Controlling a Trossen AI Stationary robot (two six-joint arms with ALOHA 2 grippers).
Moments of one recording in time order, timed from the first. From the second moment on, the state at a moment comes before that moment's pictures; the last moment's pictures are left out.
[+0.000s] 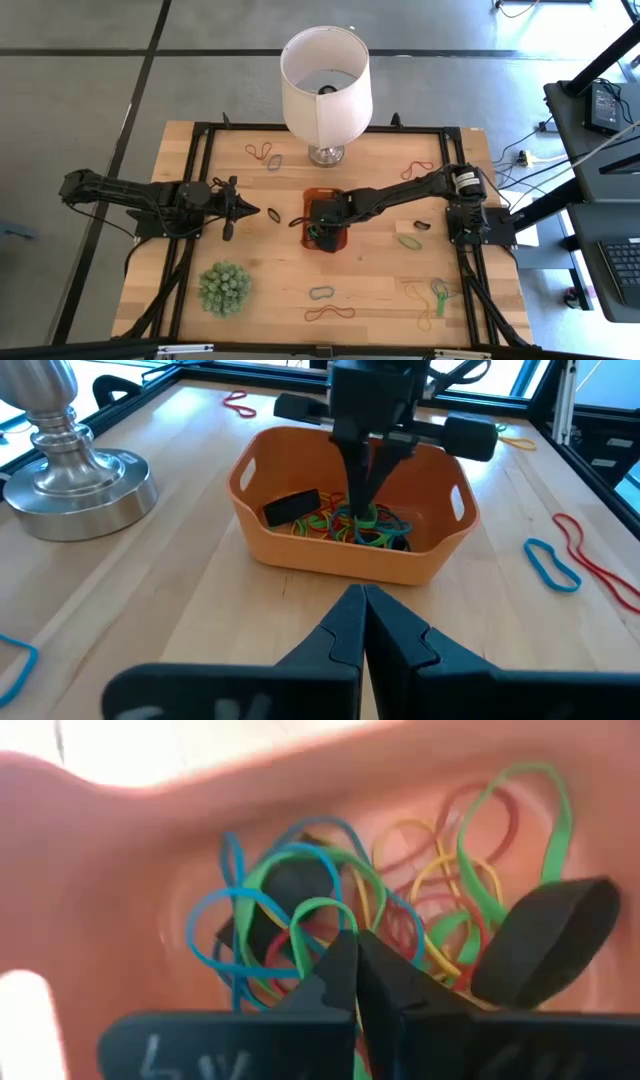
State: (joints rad) left arm -0.08 0.41 0.19 -0.14 -0.13 -0.17; right arm 0.07 2.01 1.39 -0.48 0.08 0.33
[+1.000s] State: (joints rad) left arm -0.08 0.41 0.19 -0.13 -0.14 -0.17; right arm 0.10 1.63 1.20 -0.46 0.24 0.25
